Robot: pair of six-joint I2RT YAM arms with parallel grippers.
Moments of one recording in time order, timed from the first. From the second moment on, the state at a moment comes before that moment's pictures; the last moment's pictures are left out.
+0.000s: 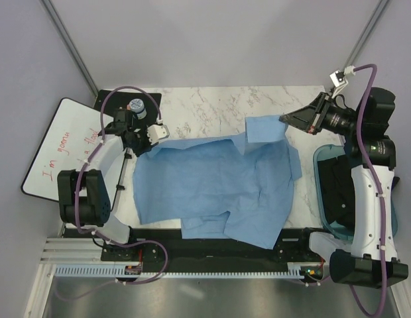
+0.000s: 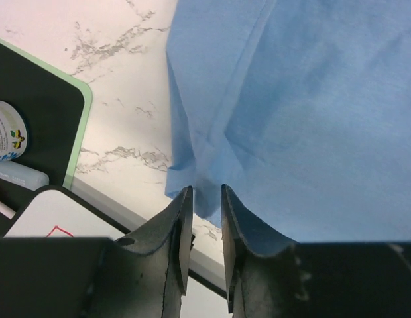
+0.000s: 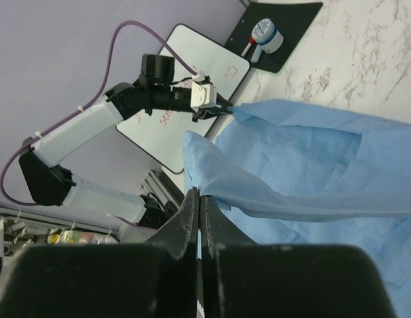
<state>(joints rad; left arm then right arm) -0.01 1.60 1.14 -0.58 0.42 1.13 -0.15 1.11 1.41 -0.51 -1.06 0.60</state>
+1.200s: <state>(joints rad) -0.02 1.55 0.75 -0.04 0.21 1.00 -0.15 1.13 1.34 -0.79 -1.05 0.38</state>
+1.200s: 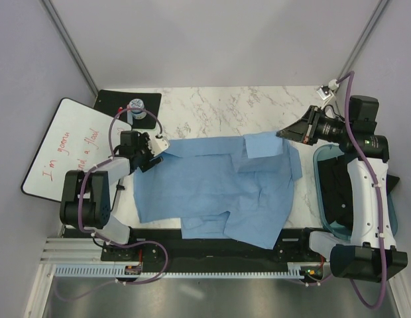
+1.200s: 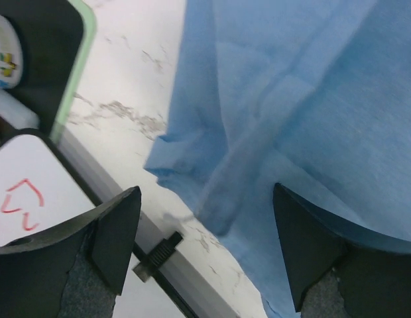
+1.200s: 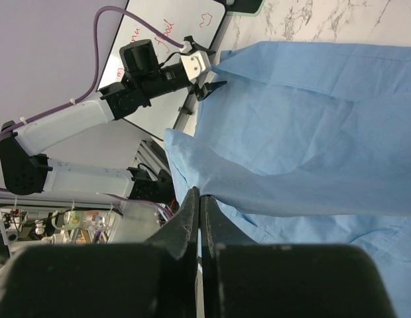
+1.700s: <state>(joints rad) -0.05 1.61 0.80 0.16 0.15 0.99 -0.15 1.16 1.38 -0.79 -1.05 0.38</state>
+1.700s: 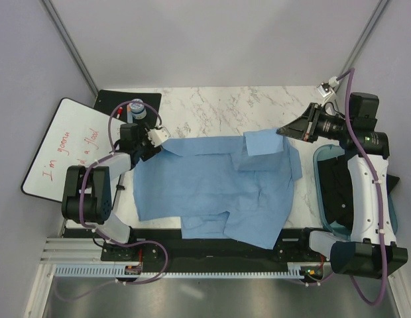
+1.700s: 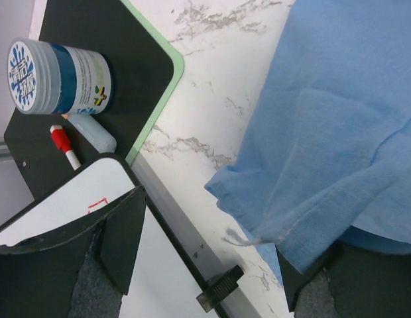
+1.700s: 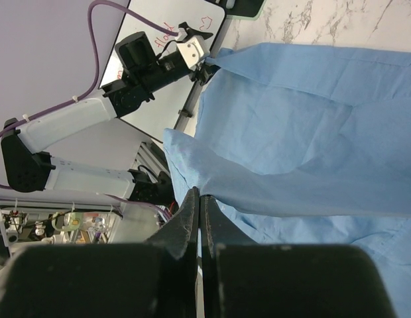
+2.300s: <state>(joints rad) -0.06 1.75 0.80 0.35 0.07 0.98 -0.15 1.18 1.38 -0.79 -1.05 0.38</state>
